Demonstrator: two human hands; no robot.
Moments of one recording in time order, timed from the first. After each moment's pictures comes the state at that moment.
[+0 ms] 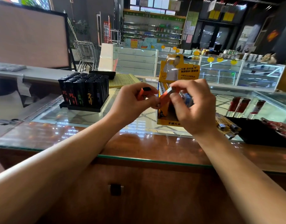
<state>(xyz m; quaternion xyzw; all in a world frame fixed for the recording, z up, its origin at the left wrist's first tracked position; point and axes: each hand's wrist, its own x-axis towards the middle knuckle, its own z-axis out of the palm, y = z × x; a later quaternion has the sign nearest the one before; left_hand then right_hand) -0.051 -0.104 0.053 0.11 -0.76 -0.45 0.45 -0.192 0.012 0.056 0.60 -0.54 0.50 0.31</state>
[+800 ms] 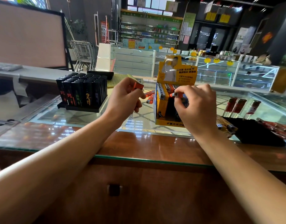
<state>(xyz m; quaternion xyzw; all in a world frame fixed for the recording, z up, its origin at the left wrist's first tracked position) -0.047 -0.108 0.060 0.21 -0.68 -0.53 0.47 -0.216 0.005 0.046 0.53 -0.64 0.36 0.43</state>
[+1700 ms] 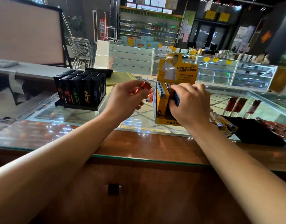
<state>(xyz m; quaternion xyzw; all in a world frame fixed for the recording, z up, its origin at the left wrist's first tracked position) -0.046 -0.113 0.053 0.20 -0.73 -0.48 0.44 -0.224 -0.016 0.044 0.49 -0.74 0.24 0.38</state>
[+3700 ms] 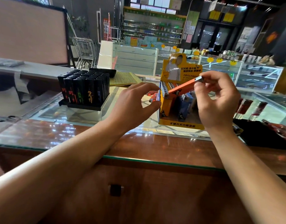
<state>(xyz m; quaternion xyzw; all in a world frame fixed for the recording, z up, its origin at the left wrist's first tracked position) -0.044 -0.104 0.045 0.16 -0.85 -0.17 0.47 -0.213 0.017 0.064 0.50 -0.54 0.62 0.27</state>
